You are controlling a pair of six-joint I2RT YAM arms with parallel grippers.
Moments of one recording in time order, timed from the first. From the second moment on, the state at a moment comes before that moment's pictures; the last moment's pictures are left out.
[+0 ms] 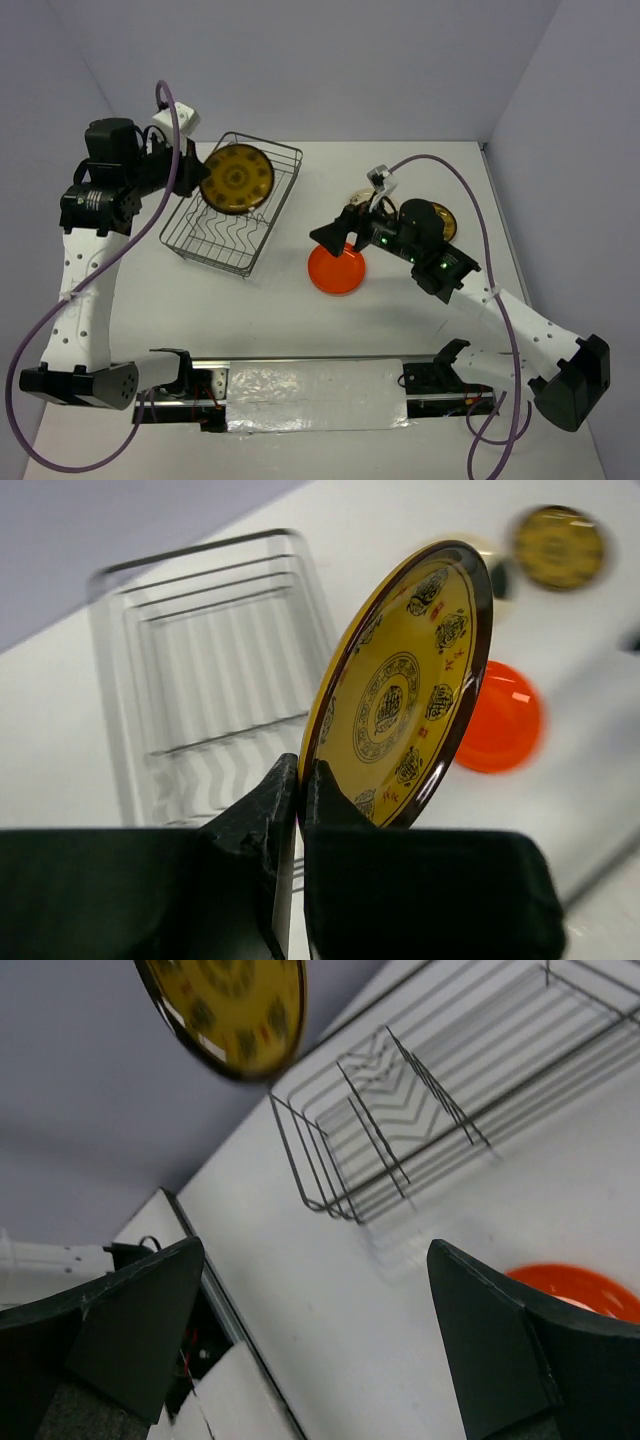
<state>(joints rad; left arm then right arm) -0.04 1.23 1.63 -0.83 0.39 0.22 0.68 1.01 0.86 0.02 -0.25 0.50</state>
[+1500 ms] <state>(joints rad) -0.04 1.13 1.37 -0.84 0.08 0.23 -0.29 1.48 0.77 -0.04 -0.33 0.62</state>
